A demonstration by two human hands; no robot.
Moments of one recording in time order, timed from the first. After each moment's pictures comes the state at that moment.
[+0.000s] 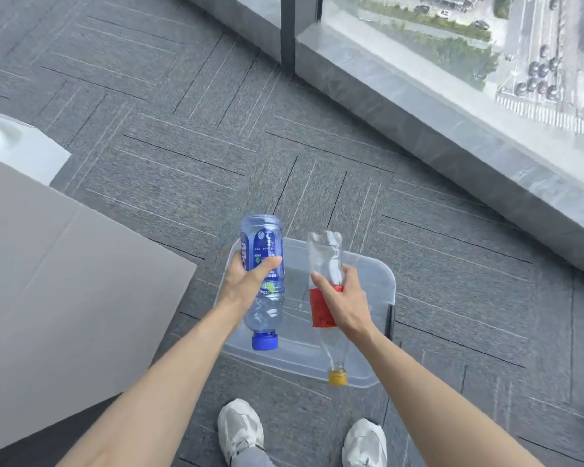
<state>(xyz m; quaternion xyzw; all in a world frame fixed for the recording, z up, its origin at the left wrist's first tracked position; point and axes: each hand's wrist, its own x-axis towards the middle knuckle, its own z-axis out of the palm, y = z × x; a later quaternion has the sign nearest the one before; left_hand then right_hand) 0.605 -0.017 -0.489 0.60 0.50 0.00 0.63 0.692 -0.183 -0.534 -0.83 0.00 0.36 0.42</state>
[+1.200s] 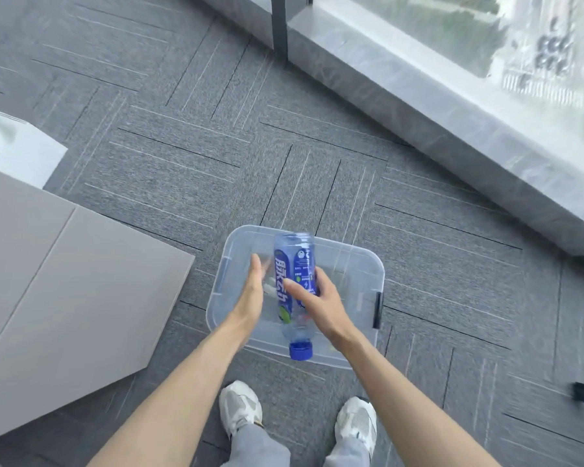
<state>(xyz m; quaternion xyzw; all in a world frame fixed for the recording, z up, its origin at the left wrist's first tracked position) 0.604 -0.063 -0.485 0.55 0.45 -0.08 0.70 0.668 -0.188 -0.511 -0.70 -0.02 0.44 0.56</state>
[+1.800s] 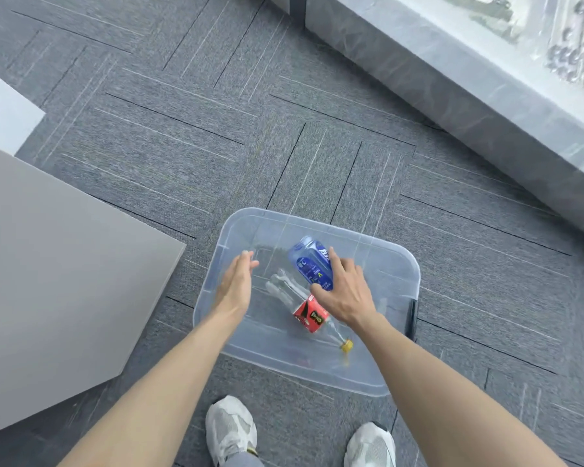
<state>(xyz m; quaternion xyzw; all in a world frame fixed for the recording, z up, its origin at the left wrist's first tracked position) 0.592 -0.015 -0.623 0.58 0.55 -0.04 0.60 0.709 -0.178 -0.649 -0.90 -0.23 0.35 0.15</state>
